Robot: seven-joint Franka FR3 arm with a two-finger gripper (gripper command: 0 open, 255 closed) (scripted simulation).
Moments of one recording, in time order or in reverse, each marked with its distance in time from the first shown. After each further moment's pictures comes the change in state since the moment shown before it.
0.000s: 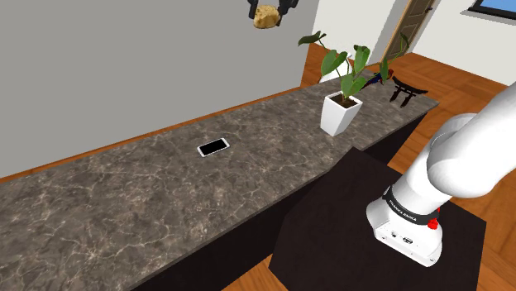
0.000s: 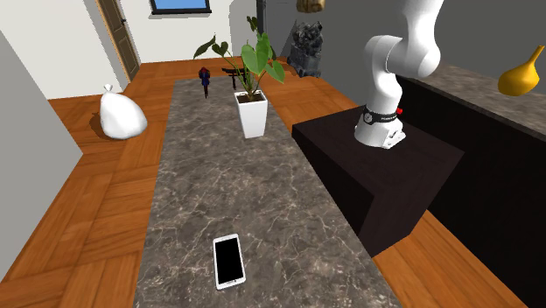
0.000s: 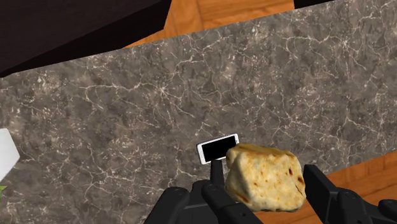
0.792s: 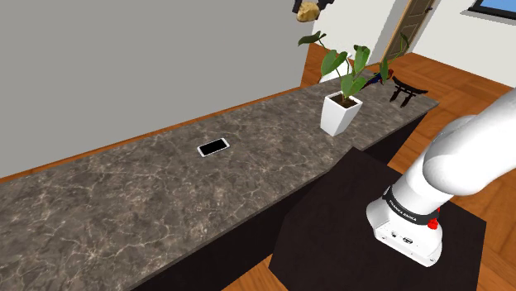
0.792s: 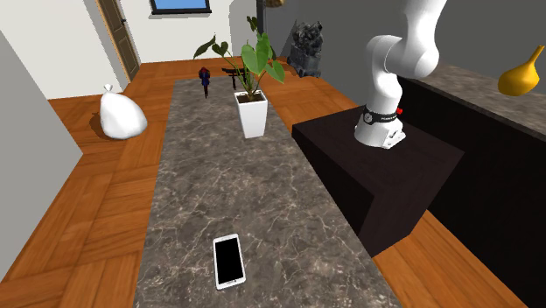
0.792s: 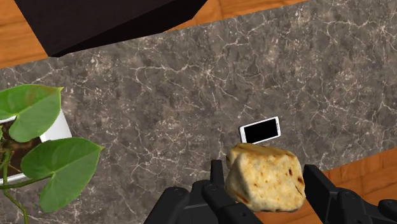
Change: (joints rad) arm -0.105 -0.049 -0.186 -0.042 -0.019 -0.074 -0.280
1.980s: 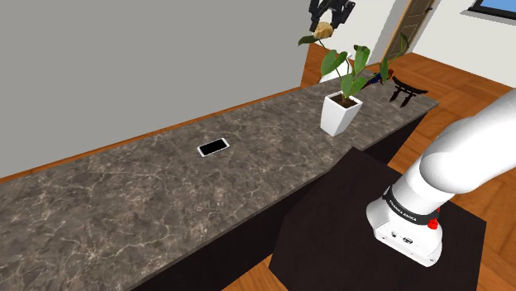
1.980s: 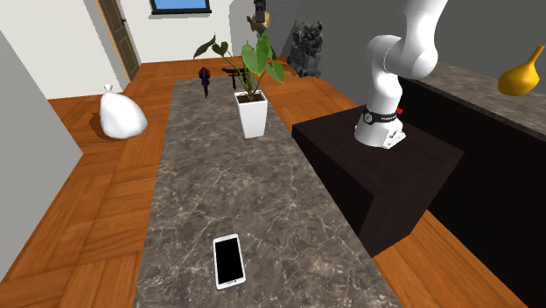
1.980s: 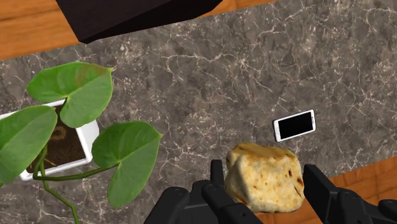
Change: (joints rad) arm -0.067 0.000 -0.111 -0.136 -0.024 0.094 -0.200
